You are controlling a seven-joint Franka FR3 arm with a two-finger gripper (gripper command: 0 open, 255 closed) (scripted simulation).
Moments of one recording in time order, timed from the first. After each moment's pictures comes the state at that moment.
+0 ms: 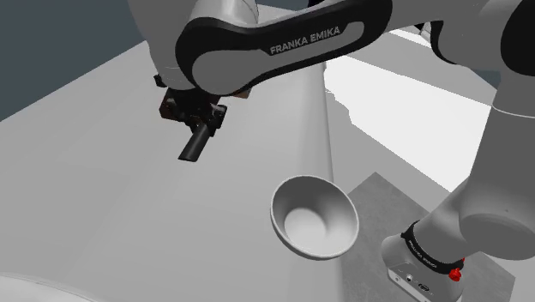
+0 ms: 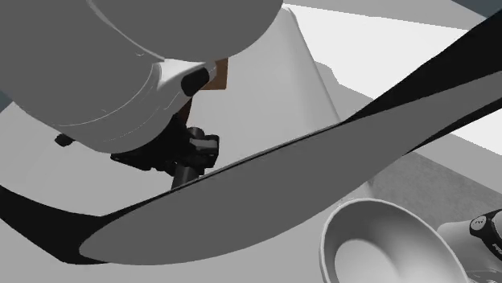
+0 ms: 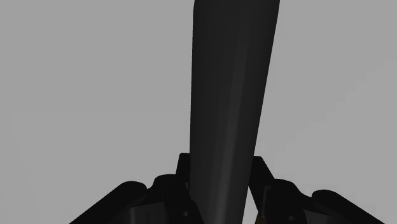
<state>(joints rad) 0.09 0.43 0.70 -1.59 -0.52 1.85 1.75</state>
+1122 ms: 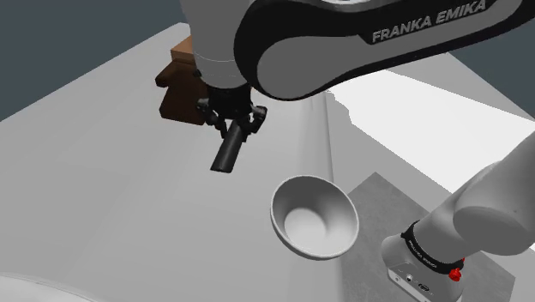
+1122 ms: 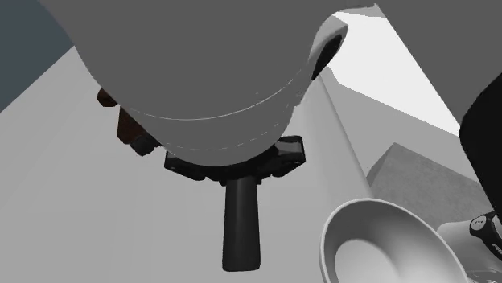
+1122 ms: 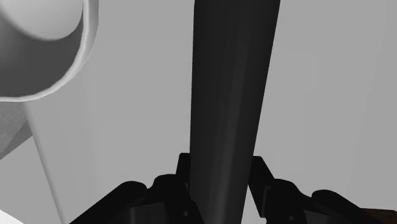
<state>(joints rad) -0.03 0.03 0.78 -1.92 -0.26 1.90 1.66</state>
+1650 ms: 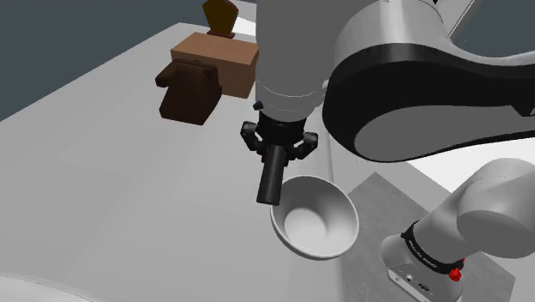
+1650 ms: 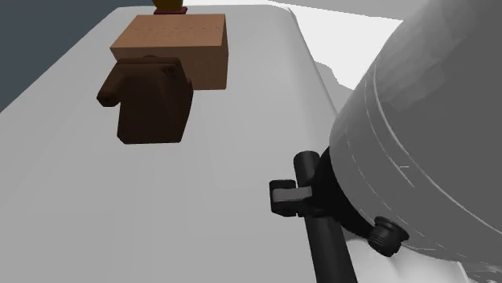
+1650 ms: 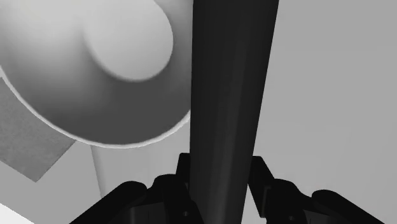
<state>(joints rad) 0.04 -0.37 0.72 -2.26 0.01 1.95 1.54</state>
